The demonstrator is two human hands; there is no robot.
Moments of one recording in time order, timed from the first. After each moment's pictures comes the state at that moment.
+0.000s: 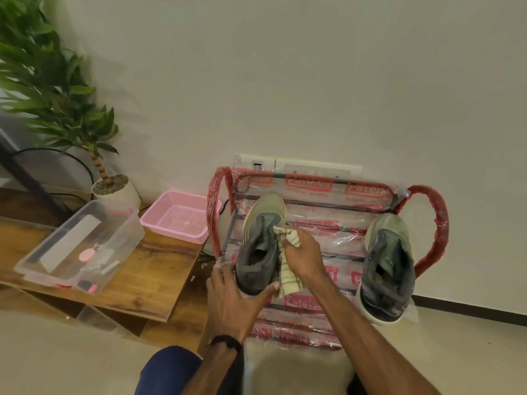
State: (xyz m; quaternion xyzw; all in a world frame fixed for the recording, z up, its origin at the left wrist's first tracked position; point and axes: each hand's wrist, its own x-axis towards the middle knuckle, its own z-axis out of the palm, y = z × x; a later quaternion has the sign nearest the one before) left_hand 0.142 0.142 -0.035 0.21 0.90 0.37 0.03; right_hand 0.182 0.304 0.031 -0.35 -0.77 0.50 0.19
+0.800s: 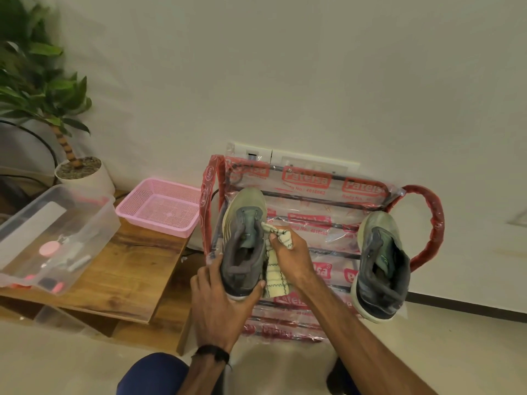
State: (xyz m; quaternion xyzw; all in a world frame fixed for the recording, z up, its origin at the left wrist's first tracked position) left_hand 0.134 0.131 -0.049 0.24 0.90 0.36 -0.08; right_hand 0.170 0.286 0.015 -0.37 -0.70 0.58 0.20
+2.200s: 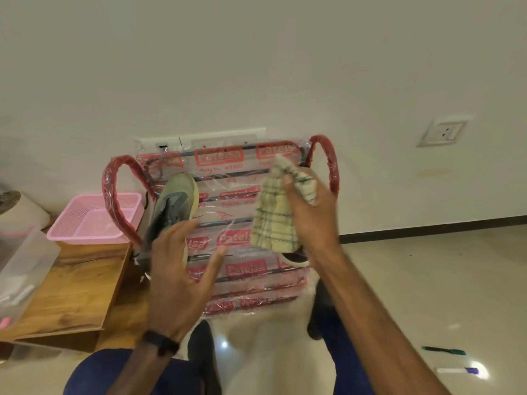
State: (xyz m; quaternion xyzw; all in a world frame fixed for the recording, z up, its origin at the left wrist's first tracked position) left_hand 0.216 0.158 0.060 0.43 0.80 0.41 -0.07; right_hand 0.339 0.337 0.112 -0.33 -0.58 0.61 0.43
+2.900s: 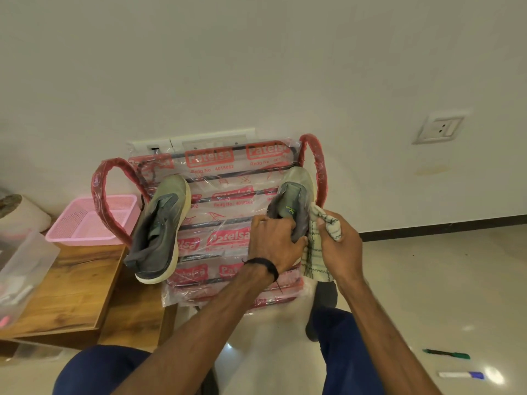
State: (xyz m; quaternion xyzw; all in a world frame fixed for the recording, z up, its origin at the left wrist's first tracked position) left_hand 0.289 0.324 0.036 0.54 0.83 0.15 0.03; right_hand 0.414 0.382 0.022 -0.47 -0.63 0.48 0.40
